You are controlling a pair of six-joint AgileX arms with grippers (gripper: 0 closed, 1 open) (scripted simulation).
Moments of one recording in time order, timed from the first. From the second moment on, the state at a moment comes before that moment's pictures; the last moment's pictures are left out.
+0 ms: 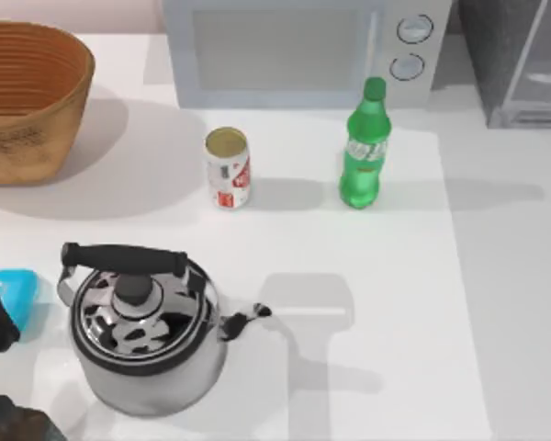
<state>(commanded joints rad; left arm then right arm) 0.00 0.00 0.00 0.00 0.00 0.00 -1.31 1.84 1.30 -0.78 -0.83 -1.17</state>
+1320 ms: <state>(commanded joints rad) 0.00 0.00 0.00 0.00 0.00 0.00 -0.65 1.77 1.18 -0.18 -0.52 -0.41</state>
